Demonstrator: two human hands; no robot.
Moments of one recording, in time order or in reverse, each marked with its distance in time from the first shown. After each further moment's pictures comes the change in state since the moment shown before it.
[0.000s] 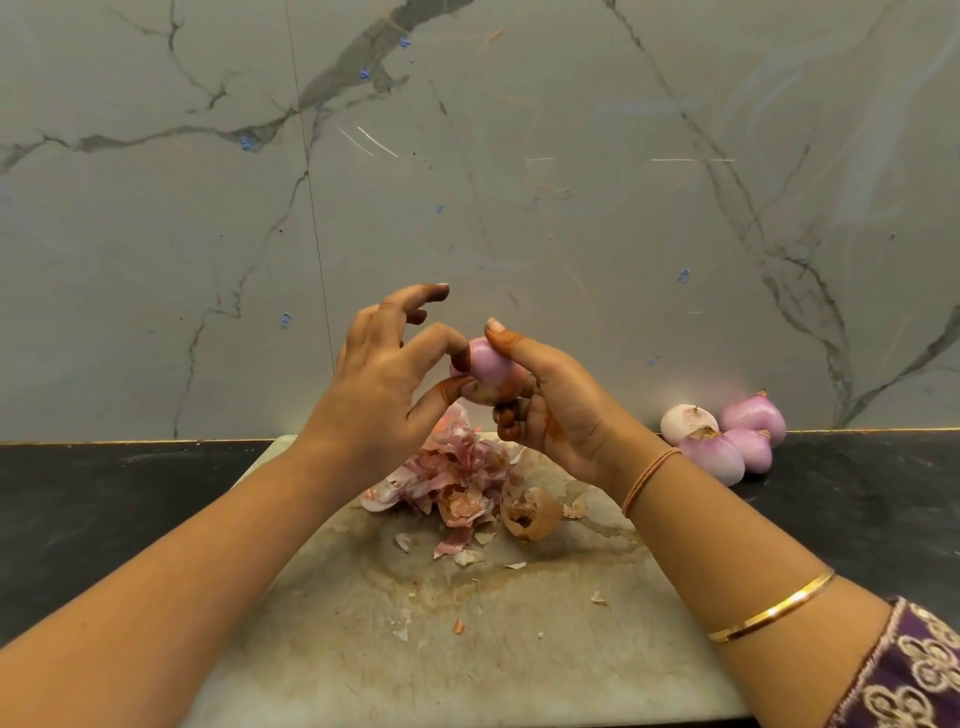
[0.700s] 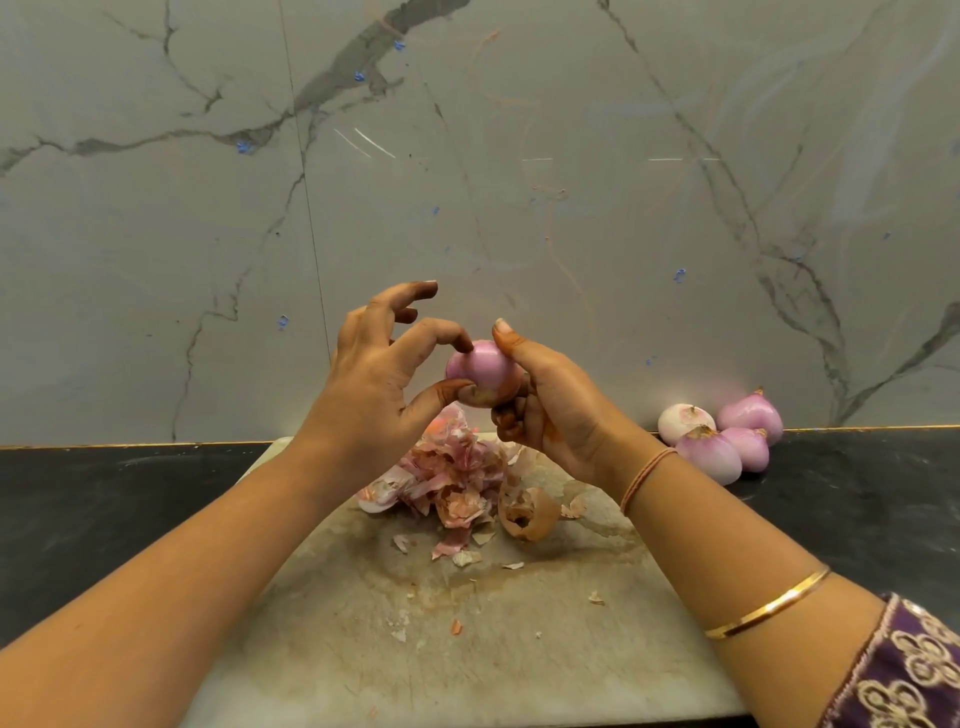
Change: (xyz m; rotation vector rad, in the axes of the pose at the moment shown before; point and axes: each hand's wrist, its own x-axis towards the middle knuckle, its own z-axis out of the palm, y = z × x) left_hand 0.002 0.002 -0.002 -0.048 -0.002 -0.045; right_hand 0.002 -0.001 0.000 -0.008 -0.006 0.003
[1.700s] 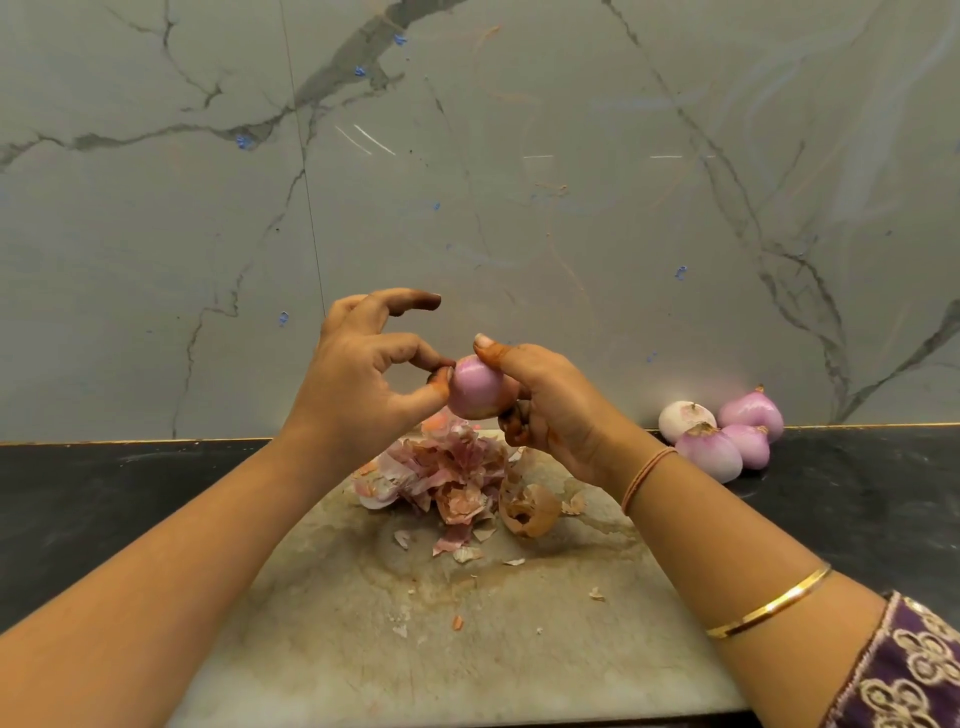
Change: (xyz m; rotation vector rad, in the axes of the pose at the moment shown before) left_hand 0.003 -0.003 -0.008 -0.043 0.040 -0.047; right_hand 0.002 0.005 -0.002 -0.171 0.035 -0.051
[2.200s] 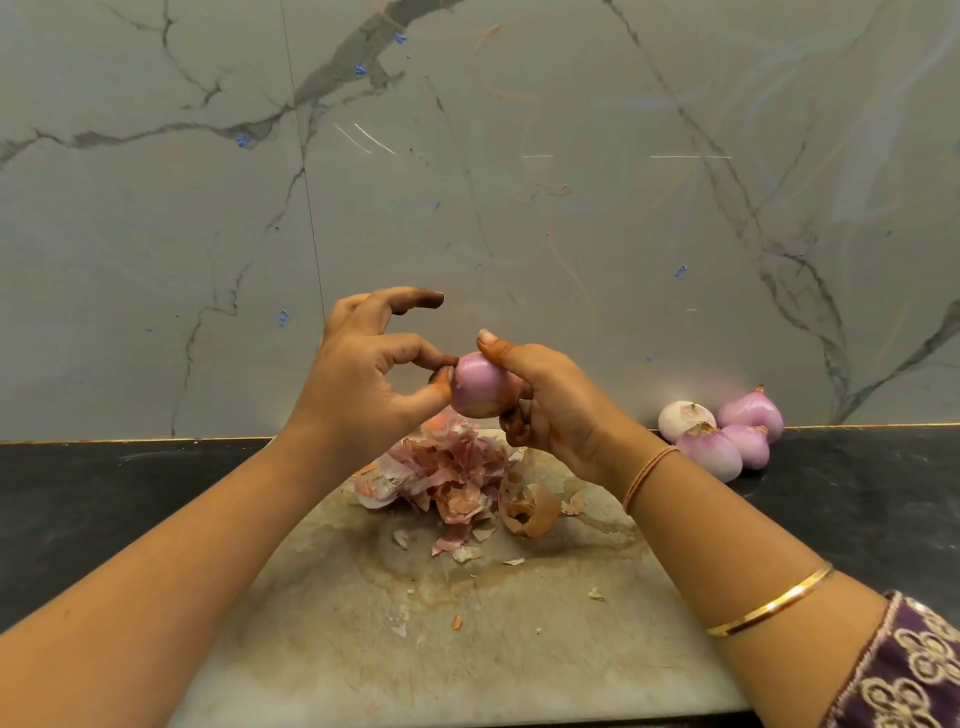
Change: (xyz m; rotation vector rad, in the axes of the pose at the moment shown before) left_hand 0.000 0.001 0.001 -0.002 0.004 0.007; right_hand 0.000 -0.002 0.001 0.014 0.019 0.017
